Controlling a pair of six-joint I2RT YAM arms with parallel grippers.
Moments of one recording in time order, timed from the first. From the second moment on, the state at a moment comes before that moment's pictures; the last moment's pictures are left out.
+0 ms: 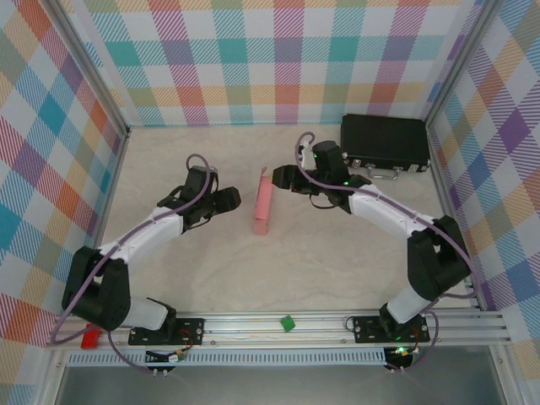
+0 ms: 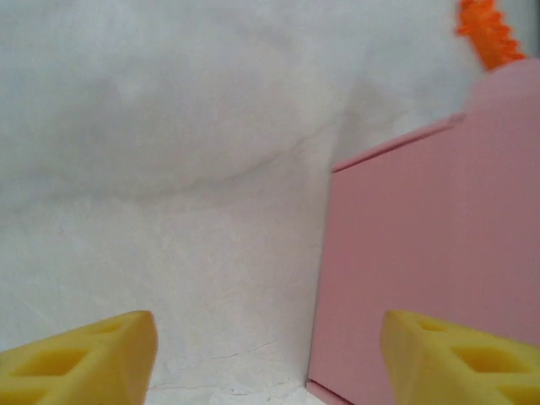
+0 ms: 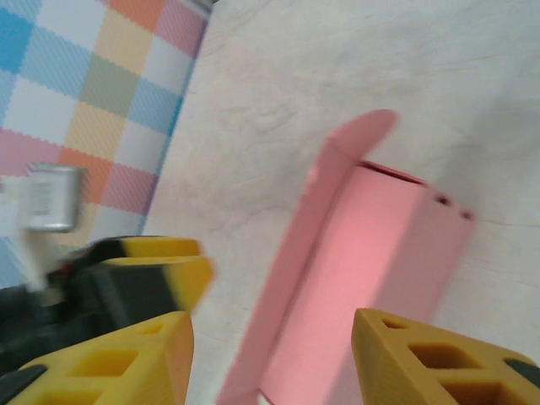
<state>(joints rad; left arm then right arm) -0.40 1.37 0.92 -0.35 0.02 -0.56 0.52 1.57 1.13 -0.12 -0.44 0.65</state>
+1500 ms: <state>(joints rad) -0.56 1.54 1.21 -0.50 -0.03 -0.42 0.49 1.94 1.22 0.02 -0.74 0.74</state>
